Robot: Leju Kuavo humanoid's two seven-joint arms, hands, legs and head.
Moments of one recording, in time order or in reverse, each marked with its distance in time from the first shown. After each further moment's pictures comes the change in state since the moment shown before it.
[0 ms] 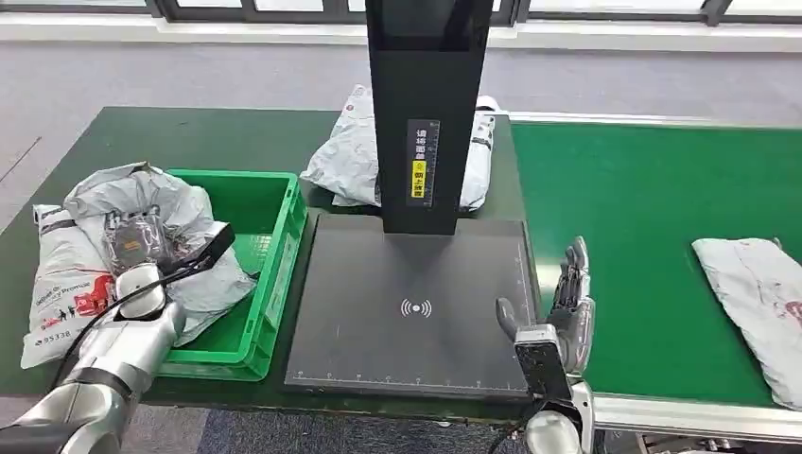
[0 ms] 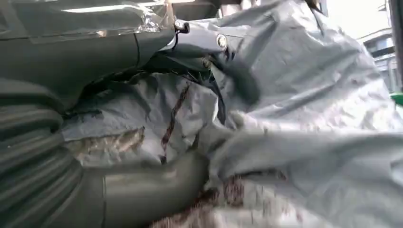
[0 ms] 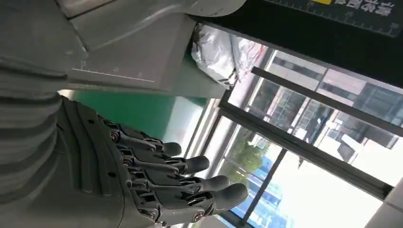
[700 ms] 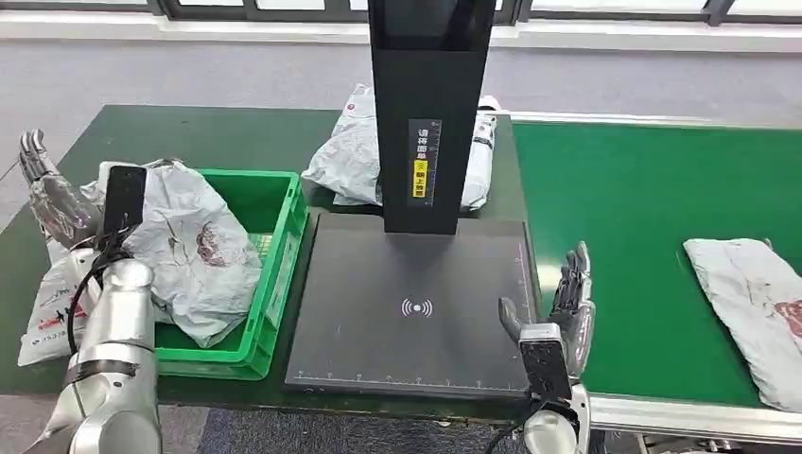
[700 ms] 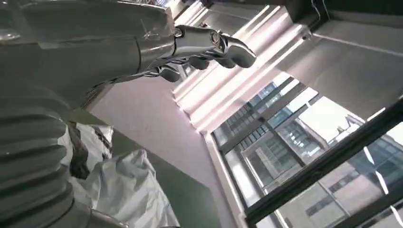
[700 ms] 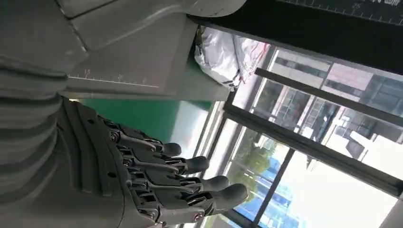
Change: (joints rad) left arm -0.018 -0.189 0.484 -0.356 0.612 0.203 -0.817; right arm -0.011 0.005 0.004 0.035 -0.074 -0.016 -0.022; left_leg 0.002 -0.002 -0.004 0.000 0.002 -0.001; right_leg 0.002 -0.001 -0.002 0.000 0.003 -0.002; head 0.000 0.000
